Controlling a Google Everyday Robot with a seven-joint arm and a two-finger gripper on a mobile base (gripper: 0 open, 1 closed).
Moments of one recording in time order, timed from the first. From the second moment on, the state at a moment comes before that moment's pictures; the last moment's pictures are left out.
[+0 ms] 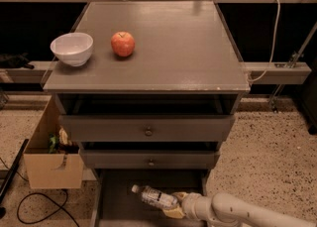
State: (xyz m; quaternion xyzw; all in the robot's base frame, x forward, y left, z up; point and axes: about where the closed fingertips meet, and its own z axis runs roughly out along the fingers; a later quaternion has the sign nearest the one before) arm 0.458 -0.060 0.270 -0.40 0.80 0.27 0.35
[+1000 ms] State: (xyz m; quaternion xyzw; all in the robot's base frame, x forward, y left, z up) arm 0.464 -0.050 0.229 -0.45 0.79 0.25 0.33
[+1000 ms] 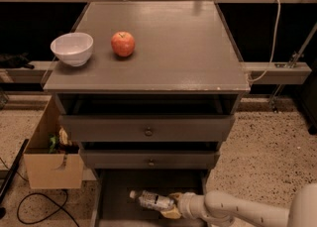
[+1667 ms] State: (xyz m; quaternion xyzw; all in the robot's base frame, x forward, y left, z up) arm 0.500 -0.078 0.148 -0.45 0.80 0.24 0.33
